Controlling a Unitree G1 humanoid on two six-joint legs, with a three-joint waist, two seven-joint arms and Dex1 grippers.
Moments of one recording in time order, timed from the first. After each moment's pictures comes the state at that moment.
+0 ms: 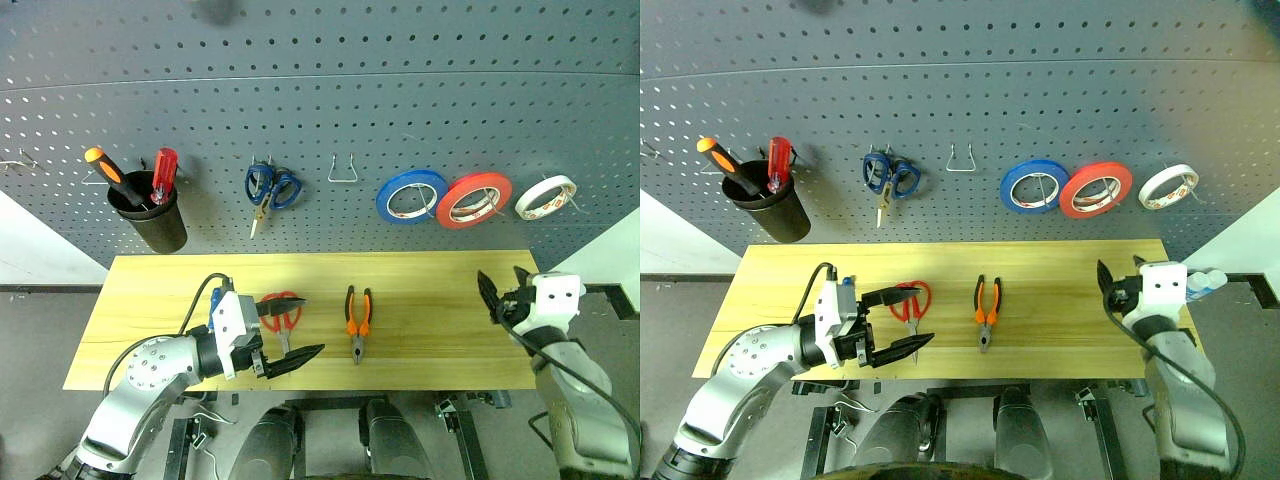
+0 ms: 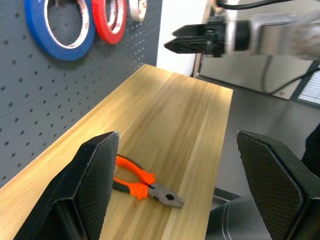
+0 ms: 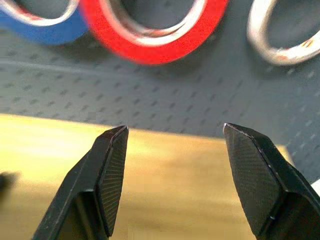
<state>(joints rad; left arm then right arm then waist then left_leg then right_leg) 0.13 0.56 -0.10 -0.47 -0.45 0.19 -0.91 0.19 -0.37 -0.30 -0.30 0.28 0.24 0.26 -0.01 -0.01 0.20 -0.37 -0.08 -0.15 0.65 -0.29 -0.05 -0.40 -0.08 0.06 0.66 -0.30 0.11</state>
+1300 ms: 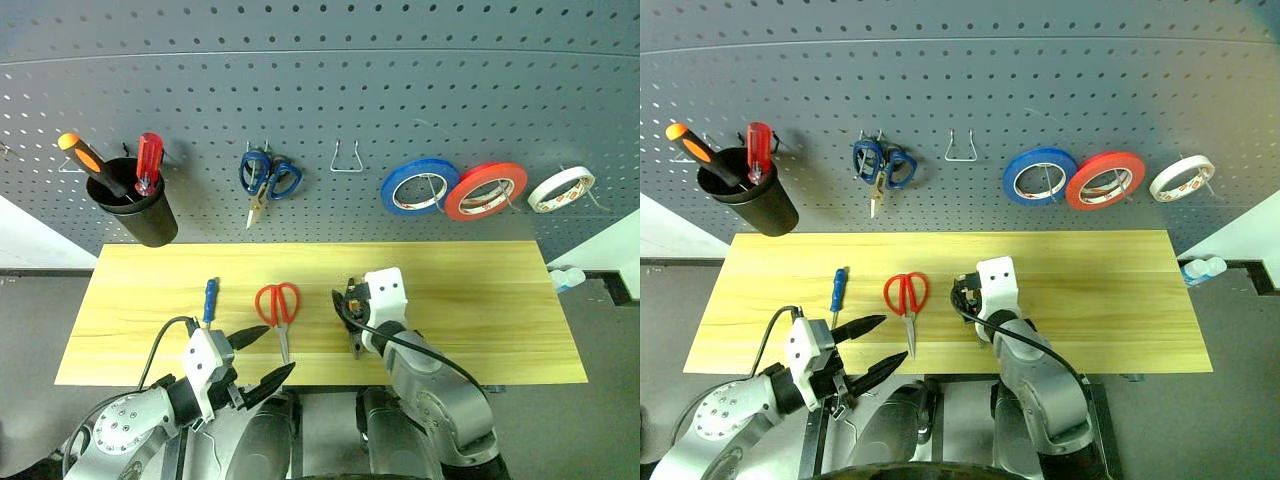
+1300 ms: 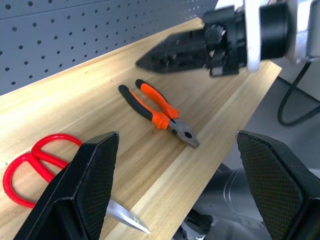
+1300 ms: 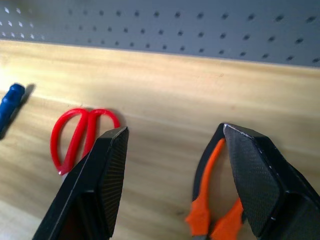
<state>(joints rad) 0.46 0.55 -0.01 -0.56 -0.41 0.16 -0.74 0.02 -0.01 0.31 -0.48 0.14 0.80 -0.02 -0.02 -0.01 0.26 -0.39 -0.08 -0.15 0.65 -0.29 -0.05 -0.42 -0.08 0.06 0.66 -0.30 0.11</state>
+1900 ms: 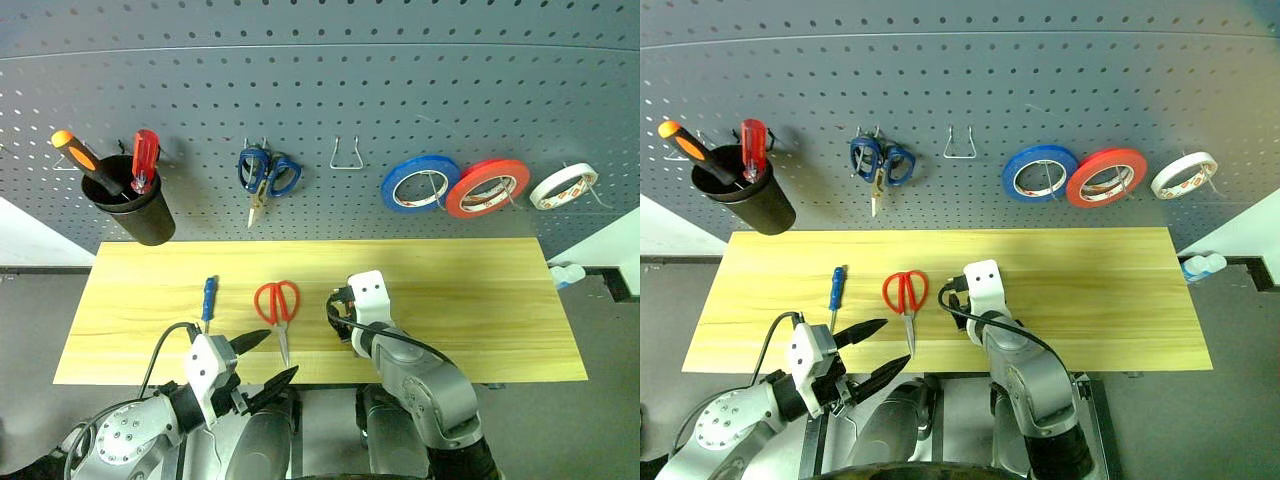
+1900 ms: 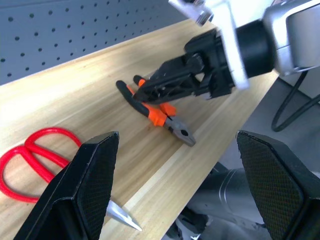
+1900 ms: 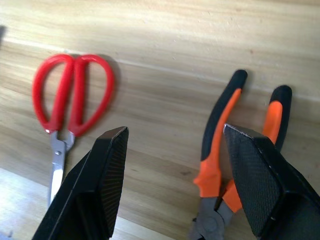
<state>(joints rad) 0.49 0.54 -0.02 -0.60 -0.40 0.16 -0.71 -0.07 0.04 0.28 -0.42 0.12 1.03 -0.06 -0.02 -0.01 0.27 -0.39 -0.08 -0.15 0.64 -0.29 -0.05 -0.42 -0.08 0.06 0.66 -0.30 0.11</state>
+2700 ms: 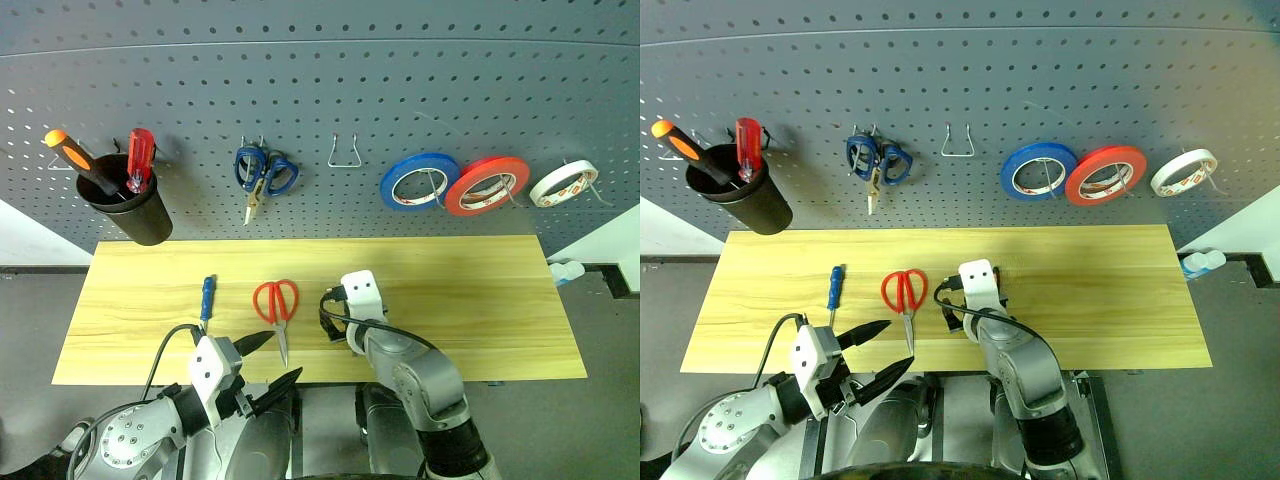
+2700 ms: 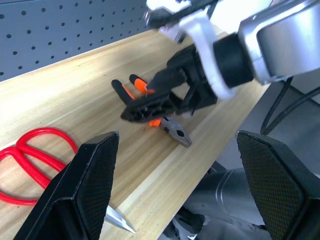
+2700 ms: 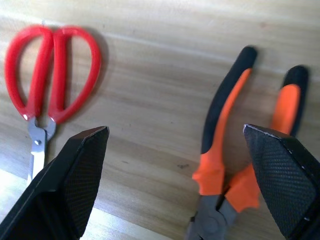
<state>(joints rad) 0.50 0.53 -0.05 -0.61 -0.39 0.17 -0.69 -0.16 0.05 0.32 -0.27 0.11 1.03 -0.10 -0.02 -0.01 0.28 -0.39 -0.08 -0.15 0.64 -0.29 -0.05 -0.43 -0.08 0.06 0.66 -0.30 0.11</state>
